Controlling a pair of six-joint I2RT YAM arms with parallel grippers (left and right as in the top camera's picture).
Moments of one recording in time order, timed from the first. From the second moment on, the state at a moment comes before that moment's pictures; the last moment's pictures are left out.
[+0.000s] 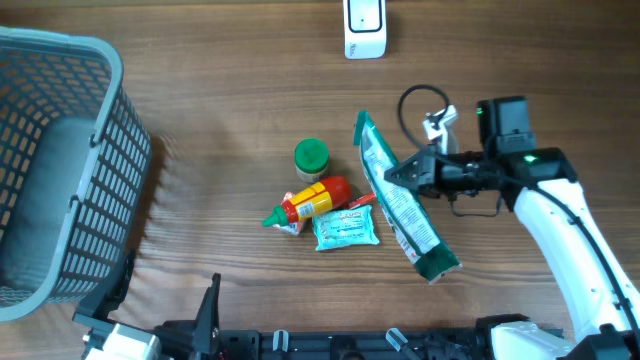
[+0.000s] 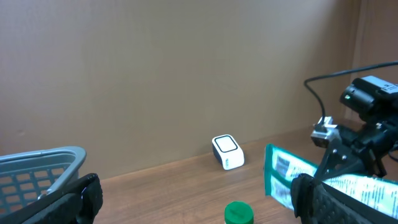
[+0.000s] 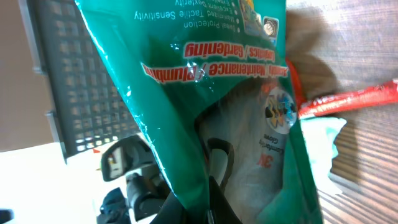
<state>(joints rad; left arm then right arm) 0.00 0.01 0.91 -0.78 0.30 0.06 0.11 1.36 0.98 -0.78 -0.96 0.39</state>
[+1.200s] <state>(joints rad) 0.00 0.01 0.91 -1.19 0.23 0.06 0.28 1.35 0.99 -0.99 -1.45 0.29</state>
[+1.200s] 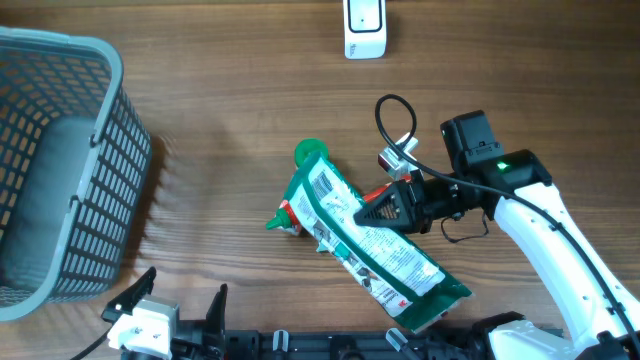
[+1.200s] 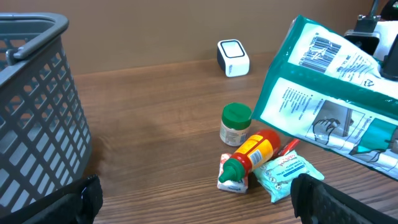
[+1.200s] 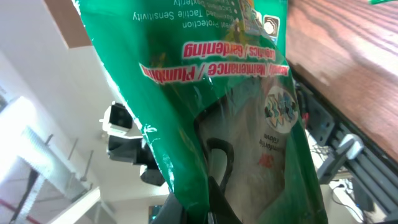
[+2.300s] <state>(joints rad) 0.00 0.01 0.91 -1.19 0.23 0.06 0.28 1.35 0.99 -0.83 -1.10 0.35</state>
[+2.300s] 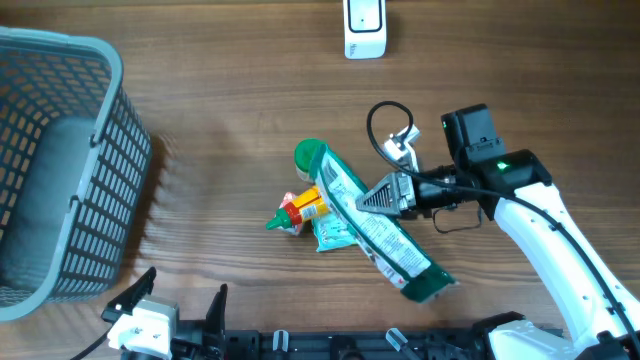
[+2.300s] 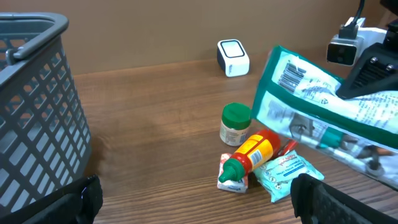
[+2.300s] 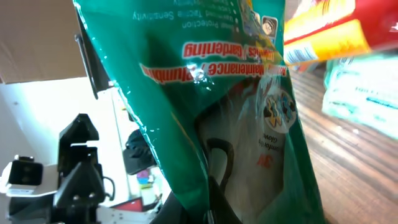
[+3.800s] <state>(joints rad) 0.00 0.01 0.91 -1.19 0.23 0.06 0.28 1.37 0.99 -0.27 -0.23 0.12</state>
